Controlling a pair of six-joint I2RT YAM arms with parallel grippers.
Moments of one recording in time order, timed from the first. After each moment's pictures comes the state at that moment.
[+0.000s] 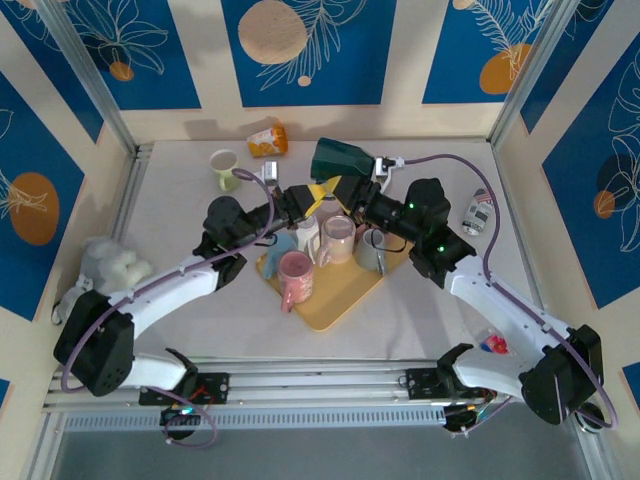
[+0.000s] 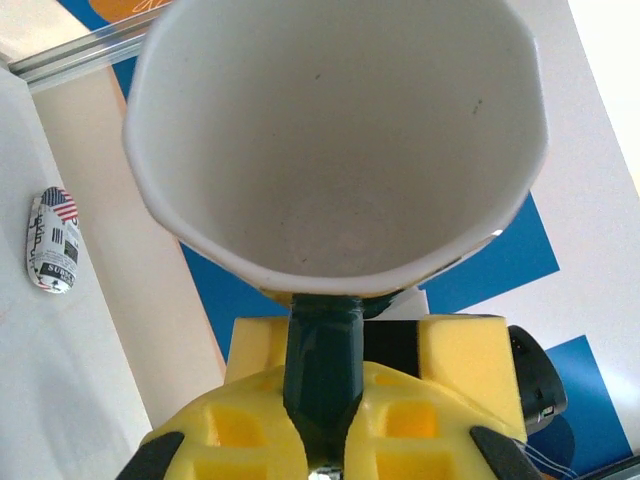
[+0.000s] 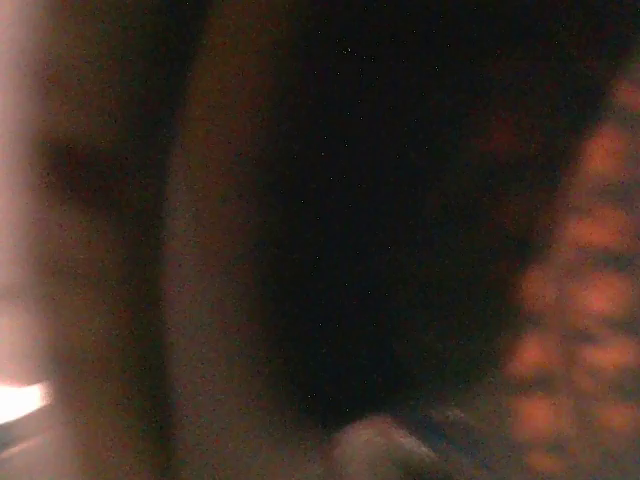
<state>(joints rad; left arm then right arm) -0.62 1.35 0.84 0.77 0.51 -1.35 0.56 1.14 0.93 0.19 -0.41 1.16</state>
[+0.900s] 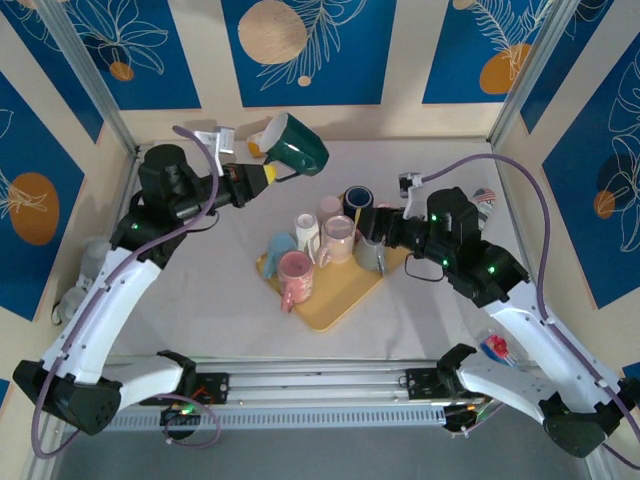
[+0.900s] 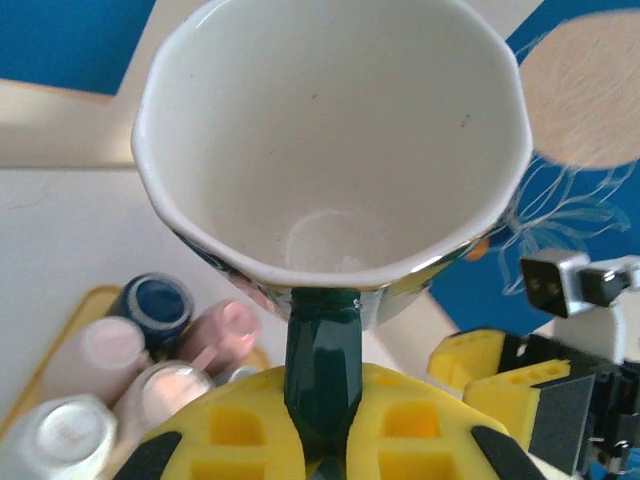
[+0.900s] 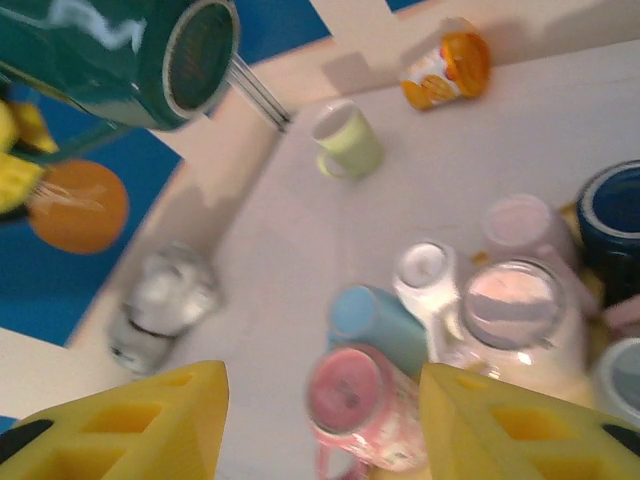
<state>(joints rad) -0.39 1.15 1.33 -0.39 0.56 -0.51 0.63 0.92 1.11 -0.59 -0.11 0.56</state>
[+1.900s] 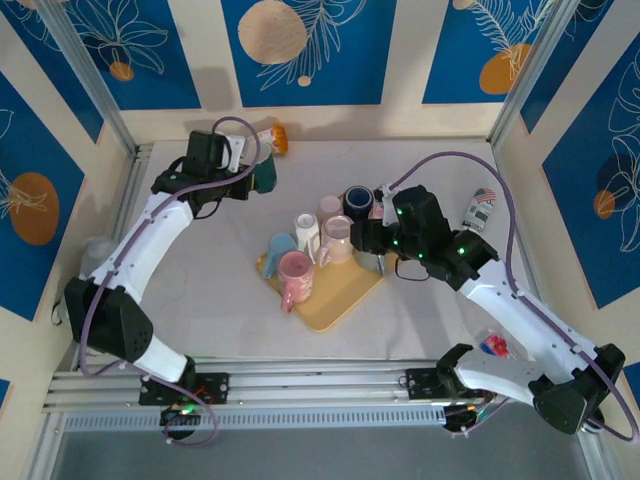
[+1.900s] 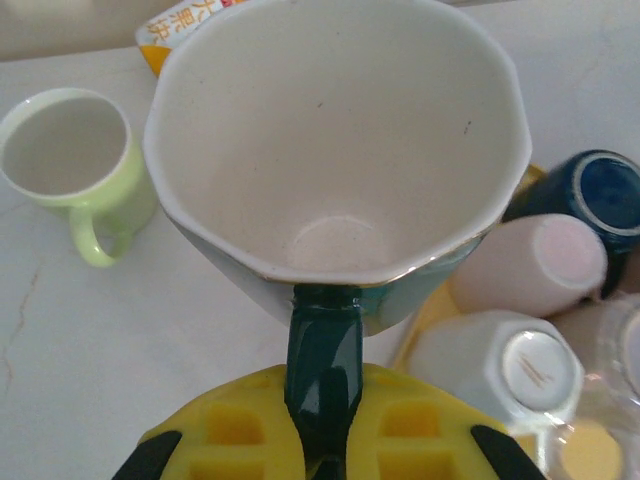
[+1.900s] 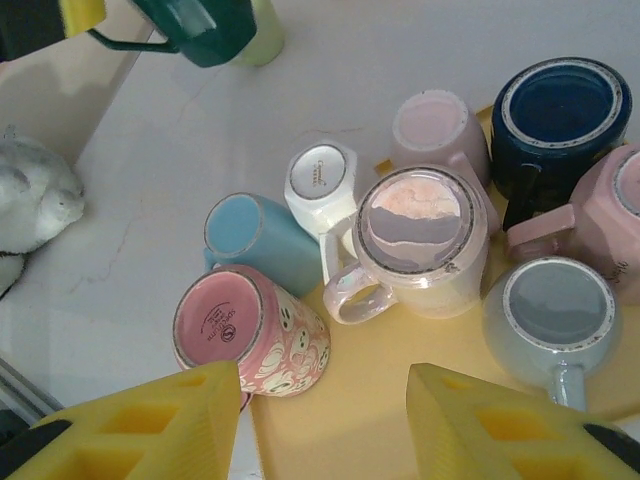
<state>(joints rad) -0.30 1.54 1.46 -0.65 0.07 -0.08 0.65 1.07 1.12 -0.70 -0.05 0.45</state>
